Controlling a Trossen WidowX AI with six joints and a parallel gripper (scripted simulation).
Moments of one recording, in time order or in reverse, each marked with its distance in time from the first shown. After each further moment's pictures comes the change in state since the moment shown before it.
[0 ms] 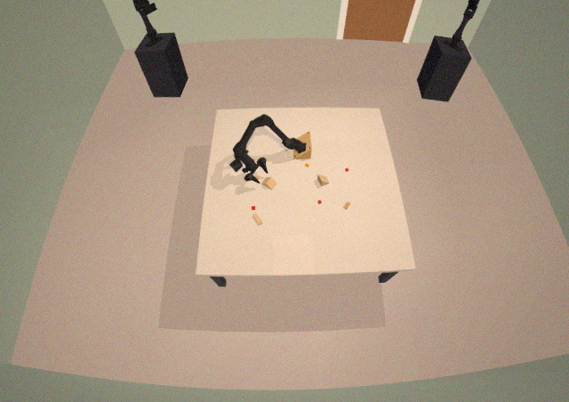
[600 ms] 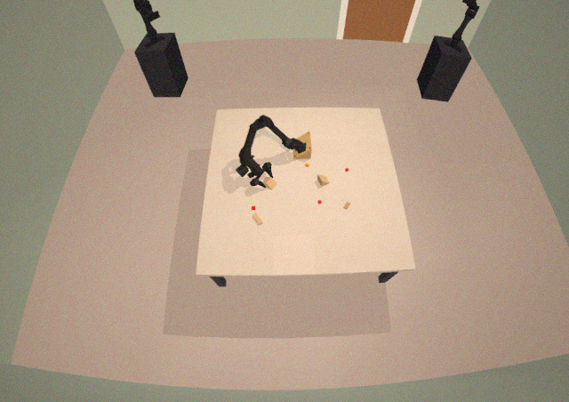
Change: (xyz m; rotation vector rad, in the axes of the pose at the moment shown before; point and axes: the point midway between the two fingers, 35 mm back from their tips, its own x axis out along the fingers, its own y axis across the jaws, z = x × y) arm 0.050 -0.005 -0.004 0.000 0.007 -0.008
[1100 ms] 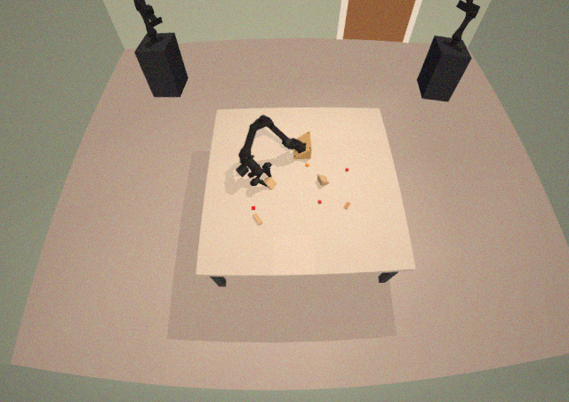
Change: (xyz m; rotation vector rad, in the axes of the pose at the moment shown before) arm 0.000 0.000 0.000 0.000 0.001 0.000
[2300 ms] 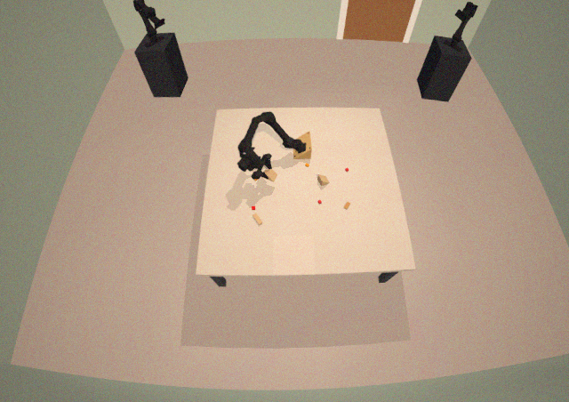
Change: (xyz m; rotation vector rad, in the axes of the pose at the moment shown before) arm -0.059 -0.005 -0.069 -0.116 -0.099 -0.084
